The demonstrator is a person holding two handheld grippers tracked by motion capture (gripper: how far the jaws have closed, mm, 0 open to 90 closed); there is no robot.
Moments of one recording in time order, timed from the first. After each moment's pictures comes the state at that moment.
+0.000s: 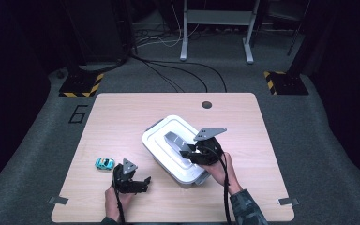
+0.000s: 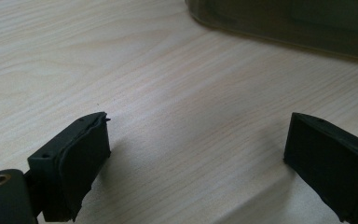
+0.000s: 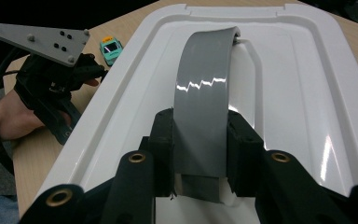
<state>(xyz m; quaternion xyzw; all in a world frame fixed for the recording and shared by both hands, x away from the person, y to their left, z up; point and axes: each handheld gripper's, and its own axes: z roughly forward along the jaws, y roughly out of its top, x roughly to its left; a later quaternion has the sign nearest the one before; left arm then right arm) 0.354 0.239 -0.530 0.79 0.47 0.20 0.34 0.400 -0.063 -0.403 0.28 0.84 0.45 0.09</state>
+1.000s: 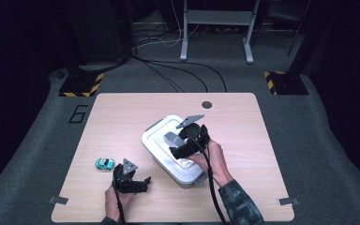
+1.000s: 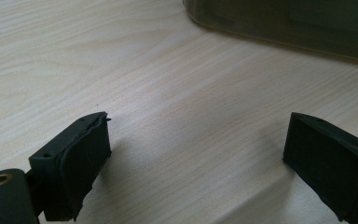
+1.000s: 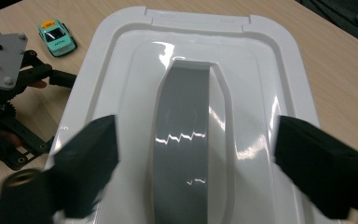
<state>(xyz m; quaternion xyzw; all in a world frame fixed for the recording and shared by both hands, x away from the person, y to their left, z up) 0.353 0.238 -0.530 0.79 0.47 0.20 0.34 0.416 -0.017 -0.367 0.32 0.87 0.33 0.16</state>
